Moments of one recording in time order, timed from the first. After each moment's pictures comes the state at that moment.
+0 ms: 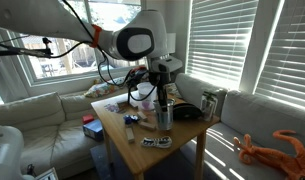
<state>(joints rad) -0.16 -0.25 -0.11 -2.18 -0.11 2.09 0.64</state>
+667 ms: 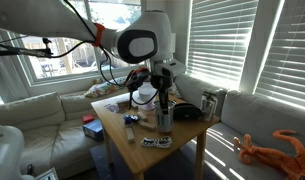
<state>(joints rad) -0.19 -0.25 -0.14 -2.18 -0.04 2.09 0.57</state>
